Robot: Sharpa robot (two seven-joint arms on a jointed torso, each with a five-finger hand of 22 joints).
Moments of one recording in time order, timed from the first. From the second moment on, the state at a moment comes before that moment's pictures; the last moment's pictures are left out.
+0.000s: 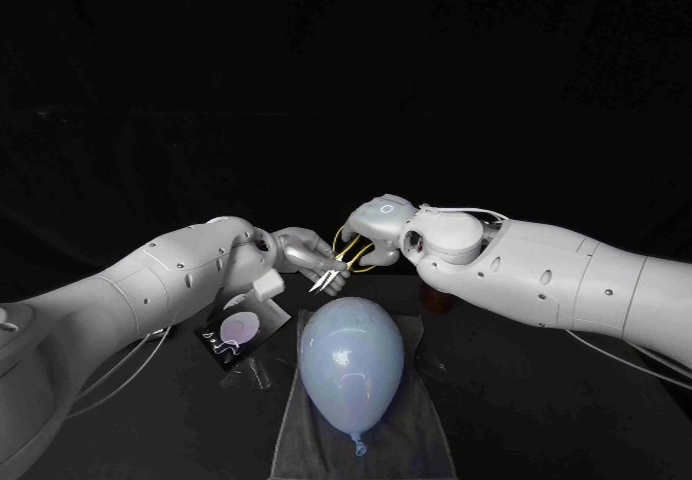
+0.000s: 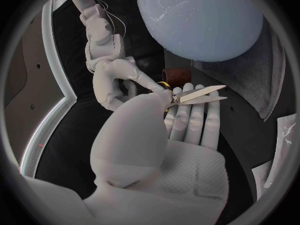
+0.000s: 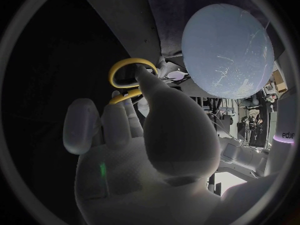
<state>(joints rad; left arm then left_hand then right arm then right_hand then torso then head) 1.36 -0.40 -0.04 0.74 -0.46 0.46 -0.04 1.55 -0.03 0.52 0.25 0.05 0.90 0.18 0.36 0.37 1.18 0.14 0.06 0.06 0.98 0.13 0.13 0.27 0.16 0.80 0.29 0.16 0.07 1.47 -0.41 -0.17 1.15 -1.84 -0.22 -0.06 1.37 -0.17 0.28 0.02 0.05 0.88 0.11 0.08 0.26 0.88 0.06 0.07 0.07 1.47 -0.04 1.33 1.04 0.08 1.38 0.07 1.32 1.26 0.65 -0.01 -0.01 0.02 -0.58</state>
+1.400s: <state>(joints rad) 1.41 -0.41 -0.05 0.82 -0.50 0.47 -0.09 1.54 -0.02 0.52 0.25 0.05 0.90 0.18 0.36 0.37 1.18 0.14 0.06 0.06 0.99 0.13 0.13 0.27 0.17 0.80 0.29 0.16 0.07 1.41 -0.33 -0.18 1.01 -1.86 -0.17 -0.08 1.31 -0.13 0.58 0.07 0.05 1.02 0.14 0.16 0.32 1.19 0.11 0.07 0.06 1.46 -0.01 1.37 1.07 0.07 1.43 0.10 1.39 1.31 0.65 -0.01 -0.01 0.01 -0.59</state>
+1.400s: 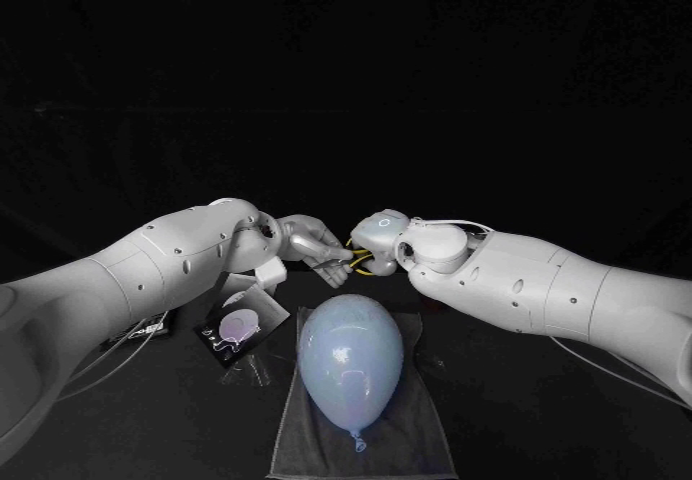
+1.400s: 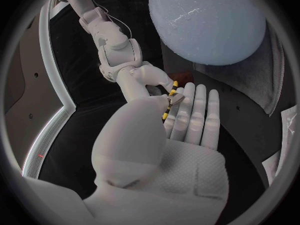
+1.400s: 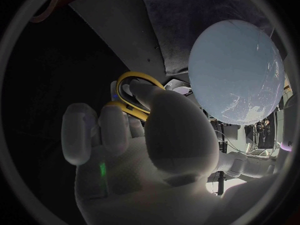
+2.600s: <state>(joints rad) 1.43 -0.44 -0.04 0.82 -0.40 0.42 -0.13 1.28 -0.20 0.37 0.29 0.05 0.82 0.21 0.30 0.40 1.05 0.19 0.06 0.07 0.91 0.17 0.09 0.27 0.15 0.77 0.29 0.13 0.07 1.39 -0.39 -0.19 1.05 -1.77 -0.18 -0.13 1.22 0.01 0.68 0.08 0.05 0.98 0.10 0.32 0.56 1.19 0.11 0.34 0.31 1.47 -0.05 1.37 1.06 0.05 1.45 0.06 1.42 1.31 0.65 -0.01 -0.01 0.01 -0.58</state>
